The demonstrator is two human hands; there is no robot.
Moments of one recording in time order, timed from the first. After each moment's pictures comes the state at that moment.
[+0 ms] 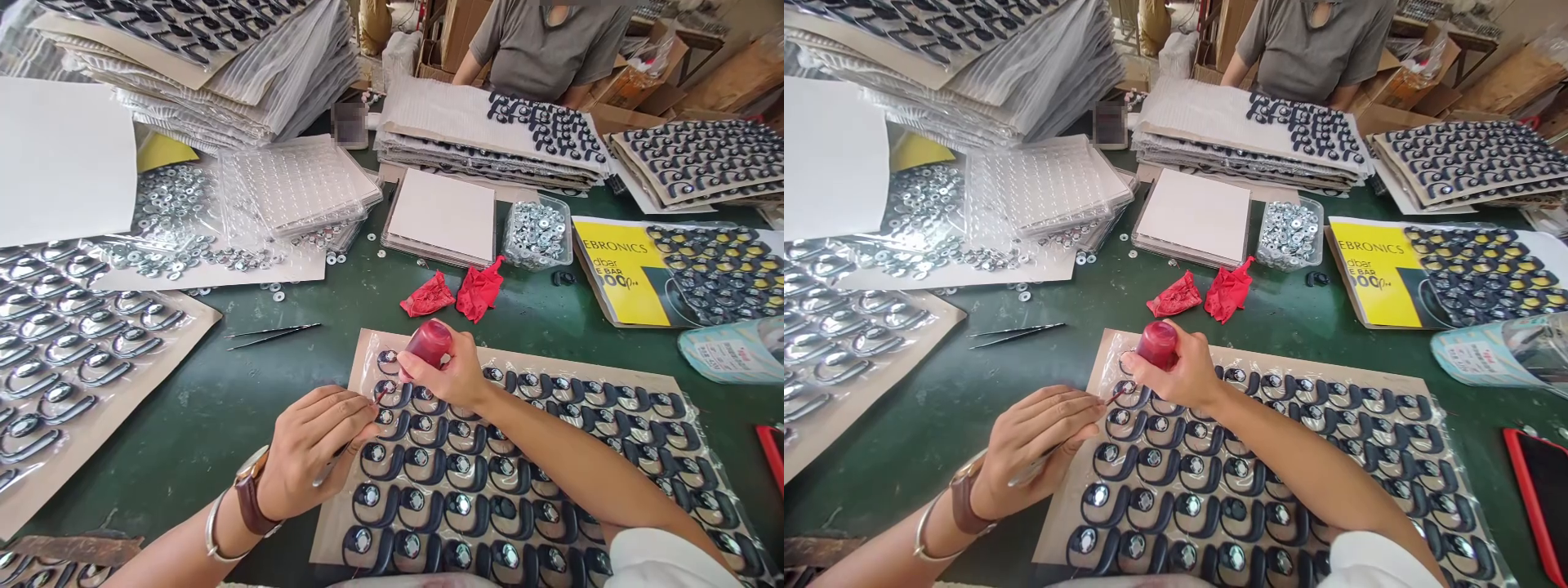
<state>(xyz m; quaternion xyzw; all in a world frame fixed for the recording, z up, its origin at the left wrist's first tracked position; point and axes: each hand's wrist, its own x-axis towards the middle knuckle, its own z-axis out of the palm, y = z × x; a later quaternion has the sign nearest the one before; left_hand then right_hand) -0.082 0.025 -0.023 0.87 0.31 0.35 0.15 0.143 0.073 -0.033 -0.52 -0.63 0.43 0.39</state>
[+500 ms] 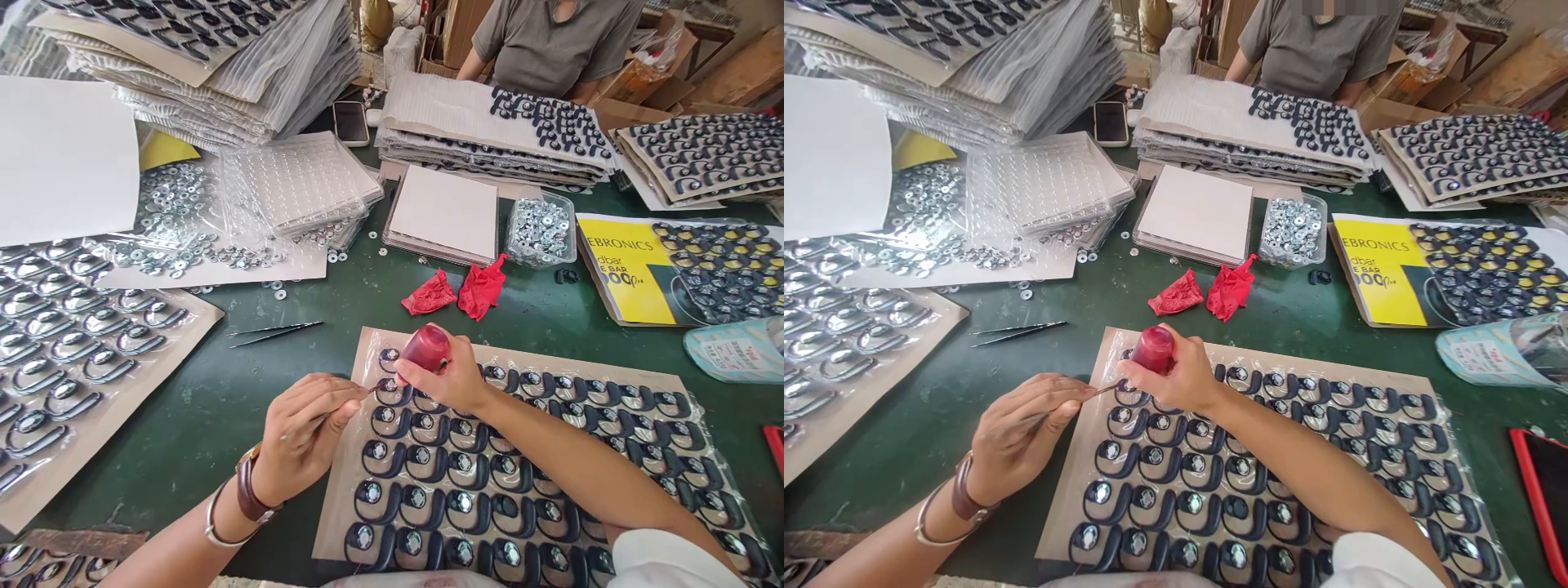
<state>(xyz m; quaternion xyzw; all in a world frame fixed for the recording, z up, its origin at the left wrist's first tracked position) -0.088 0.032 -0.020 0.80 0.38 0.40 0.24 0.141 0.070 -0.036 -0.49 -0.65 0.45 0.36</state>
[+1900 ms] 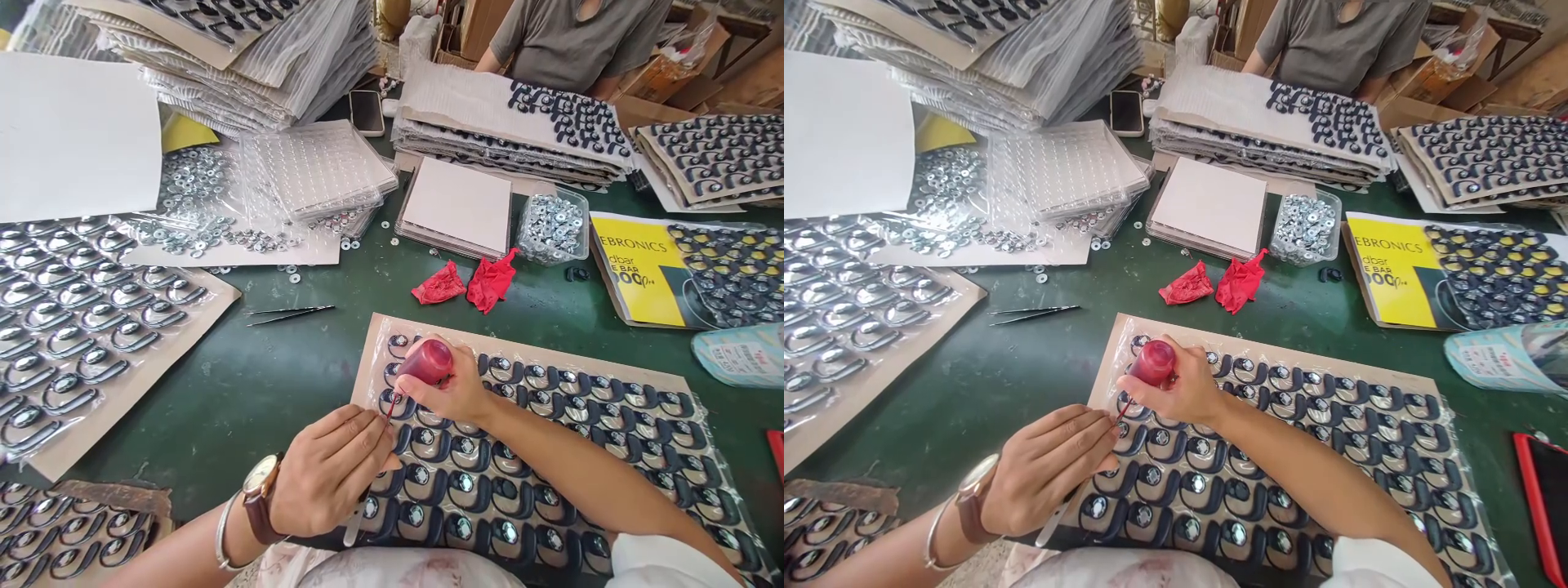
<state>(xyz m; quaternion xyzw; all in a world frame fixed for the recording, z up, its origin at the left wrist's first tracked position) -0.079 -0.012 -0.017 0.91 0.26 0.31 0.05 0.133 0.045 -0.041 -0.45 -0.69 0.40 0.39</state>
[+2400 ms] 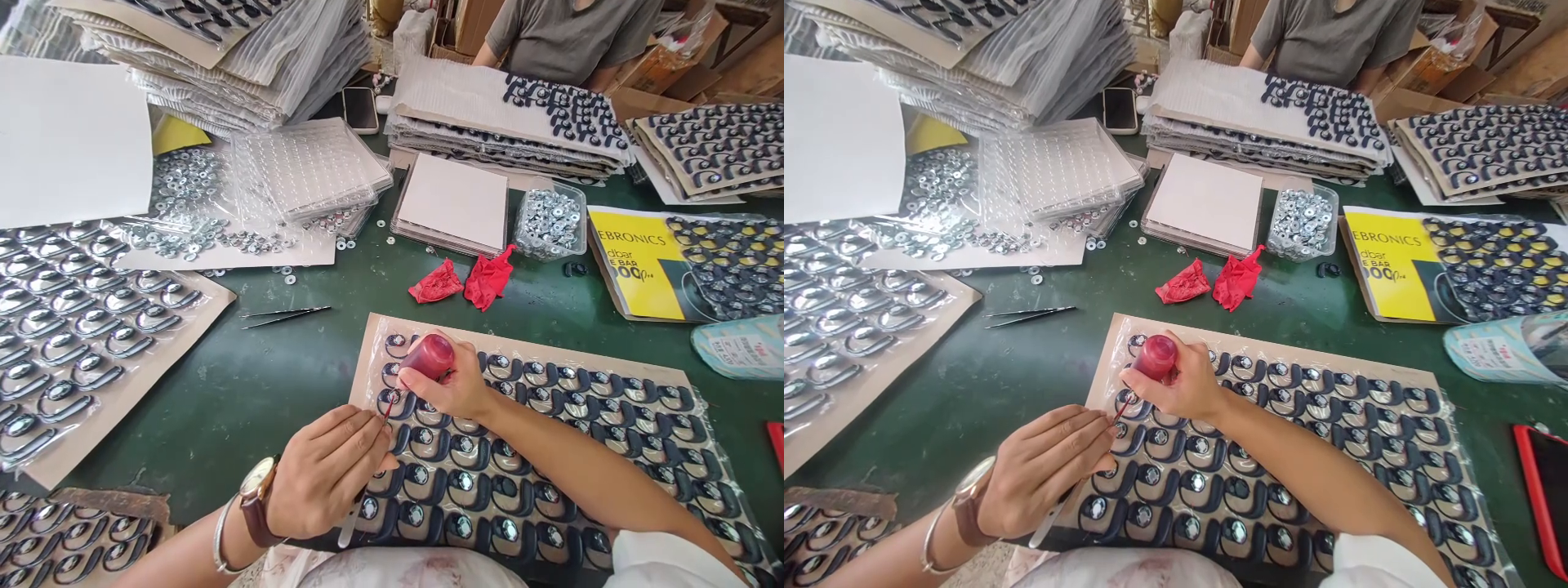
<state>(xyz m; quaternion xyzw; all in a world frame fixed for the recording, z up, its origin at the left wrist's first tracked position) -0.081 -0.013 -0.021 0.91 0.26 0.32 0.05 0.137 0.047 -0.038 -0.47 -0.70 0.38 0.39</state>
